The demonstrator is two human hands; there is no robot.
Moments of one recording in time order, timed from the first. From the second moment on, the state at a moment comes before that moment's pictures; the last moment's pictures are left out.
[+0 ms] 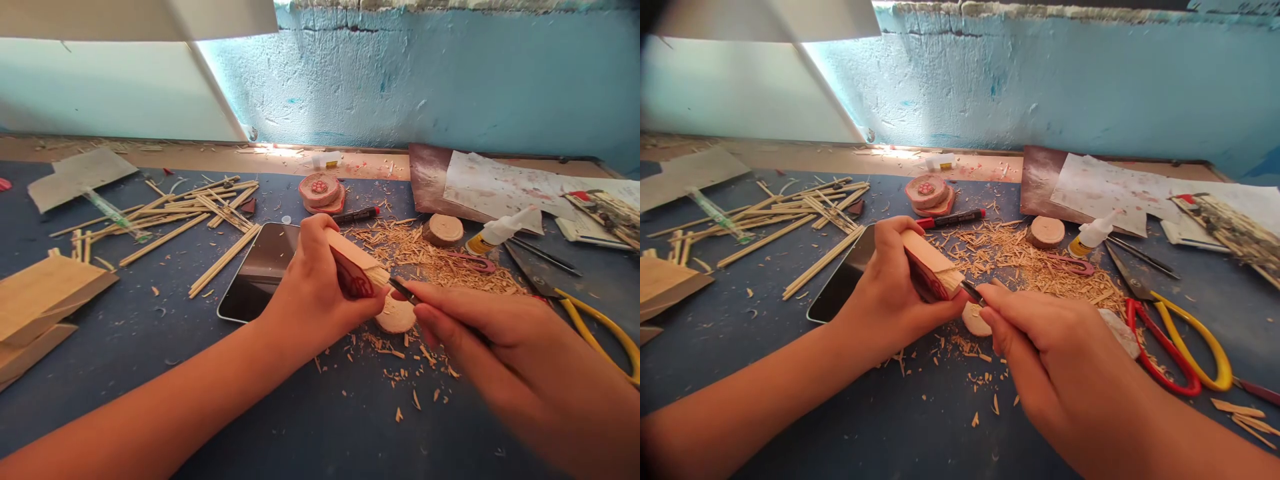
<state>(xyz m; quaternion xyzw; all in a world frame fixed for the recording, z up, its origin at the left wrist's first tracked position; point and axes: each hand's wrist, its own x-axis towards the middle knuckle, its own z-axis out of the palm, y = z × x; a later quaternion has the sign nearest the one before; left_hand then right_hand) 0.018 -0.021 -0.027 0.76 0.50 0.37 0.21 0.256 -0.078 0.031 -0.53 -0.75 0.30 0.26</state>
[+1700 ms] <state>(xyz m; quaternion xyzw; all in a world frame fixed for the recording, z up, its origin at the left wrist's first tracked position) 0.020 -0.025 -0.025 0.77 0.48 0.37 0.19 0.263 -0.076 0.035 -0.55 -0.65 0.49 0.19</state>
